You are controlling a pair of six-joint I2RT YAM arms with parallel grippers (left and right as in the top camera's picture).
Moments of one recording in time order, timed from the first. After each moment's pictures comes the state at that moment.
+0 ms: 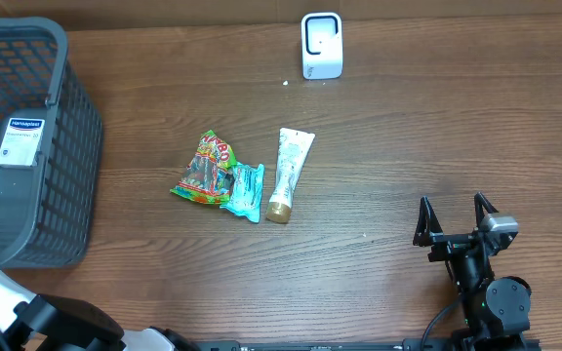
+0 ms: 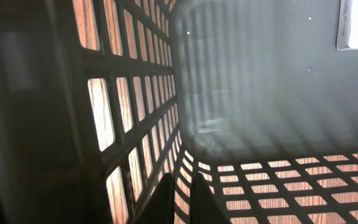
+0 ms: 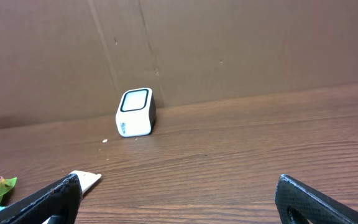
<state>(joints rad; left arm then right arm) 0.92 1.62 1.68 -1.39 -0.16 -0.55 0.18 0.01 0.02 -0.03 0.06 0.20</state>
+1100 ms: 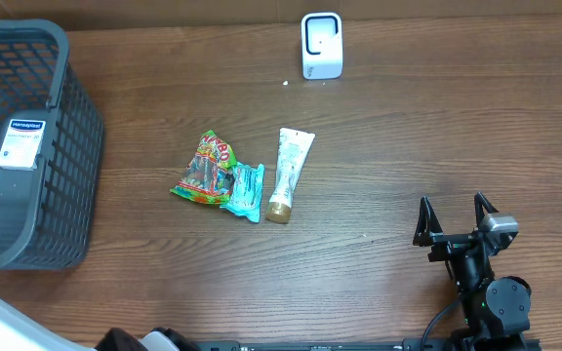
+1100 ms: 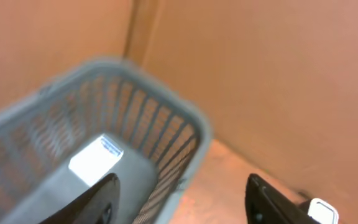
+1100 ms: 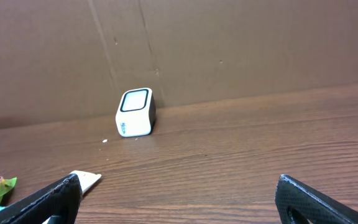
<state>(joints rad) 0.85 1.46 2.19 -1.17 0.47 -0.17 0.18 0.01 0.02 -0.03 0.06 0.20</state>
